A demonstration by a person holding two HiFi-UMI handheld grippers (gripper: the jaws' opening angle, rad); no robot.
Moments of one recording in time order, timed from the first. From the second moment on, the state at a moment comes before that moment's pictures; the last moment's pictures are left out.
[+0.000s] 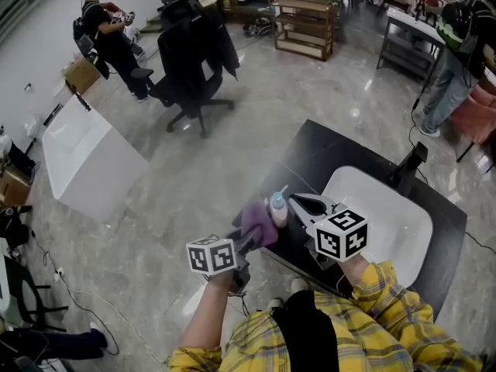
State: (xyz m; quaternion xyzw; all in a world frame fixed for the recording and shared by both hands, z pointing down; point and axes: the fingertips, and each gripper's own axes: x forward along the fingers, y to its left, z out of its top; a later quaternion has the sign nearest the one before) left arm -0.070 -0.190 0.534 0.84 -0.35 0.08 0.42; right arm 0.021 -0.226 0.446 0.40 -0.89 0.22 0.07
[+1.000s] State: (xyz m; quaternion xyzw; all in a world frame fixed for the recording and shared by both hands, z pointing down) left arm -0.099 -0.140 0.476 0.86 -0.39 0.04 0.33; right arm -0.026 -0.198 0.424 0.10 -0.99 0.02 0.13
